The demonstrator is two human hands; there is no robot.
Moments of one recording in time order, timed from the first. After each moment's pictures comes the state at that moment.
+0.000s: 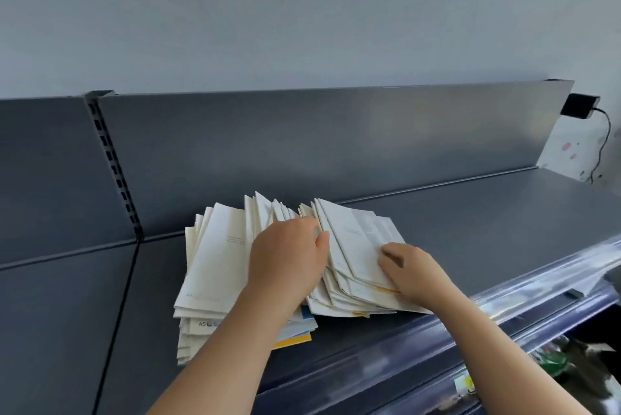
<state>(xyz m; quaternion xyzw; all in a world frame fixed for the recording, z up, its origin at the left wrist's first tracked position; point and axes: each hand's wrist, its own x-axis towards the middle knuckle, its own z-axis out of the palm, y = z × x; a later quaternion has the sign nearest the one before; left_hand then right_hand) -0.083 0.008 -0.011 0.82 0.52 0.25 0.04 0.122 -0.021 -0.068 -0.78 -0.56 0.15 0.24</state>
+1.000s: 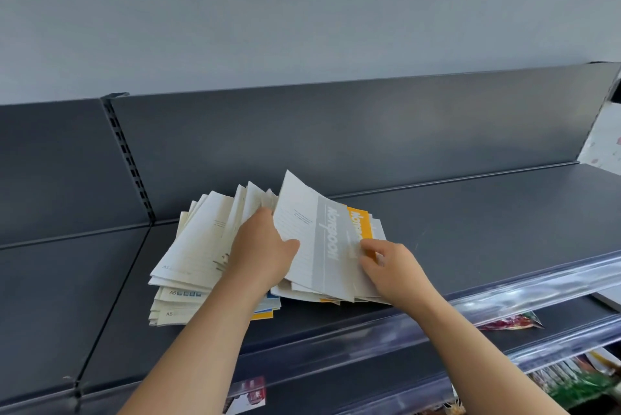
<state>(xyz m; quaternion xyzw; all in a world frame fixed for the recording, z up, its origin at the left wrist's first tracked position) -0.063 -0.011 -0.018 0.68 0.63 0.31 0.21 0.132 -0.039 -0.069 -0.69 -0.61 0.21 0.32</state>
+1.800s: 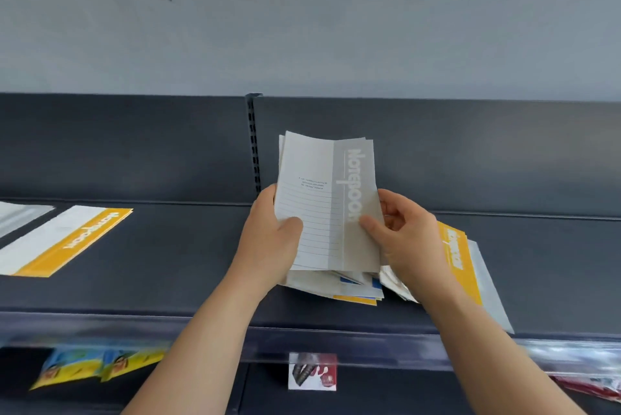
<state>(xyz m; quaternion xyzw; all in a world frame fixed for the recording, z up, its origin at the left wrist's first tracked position) -0.180 -0.081 0.017 0.58 0.55 0.52 0.30 -0.002 -0.049 -0.002 -0.49 -0.61 0.31 0.54</state>
